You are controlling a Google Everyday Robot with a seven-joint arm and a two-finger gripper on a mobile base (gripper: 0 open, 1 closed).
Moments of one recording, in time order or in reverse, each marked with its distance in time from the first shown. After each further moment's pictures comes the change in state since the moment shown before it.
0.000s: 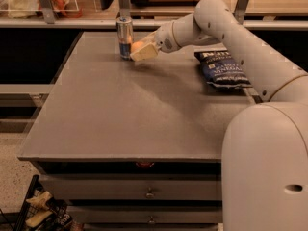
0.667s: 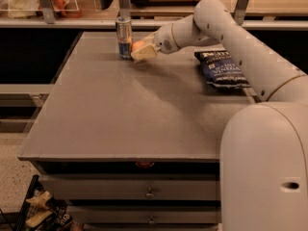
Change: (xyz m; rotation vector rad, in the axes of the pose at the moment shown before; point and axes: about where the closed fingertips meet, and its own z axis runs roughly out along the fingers) arm 0.004 0.001 0.004 -0.013 0.003 0.017
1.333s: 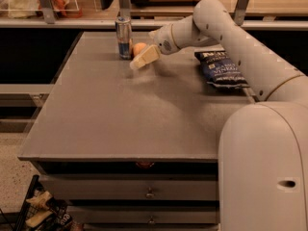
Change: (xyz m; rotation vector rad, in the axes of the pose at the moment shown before) arm 0.002 0.002 0.002 -0.015 0.007 0.007
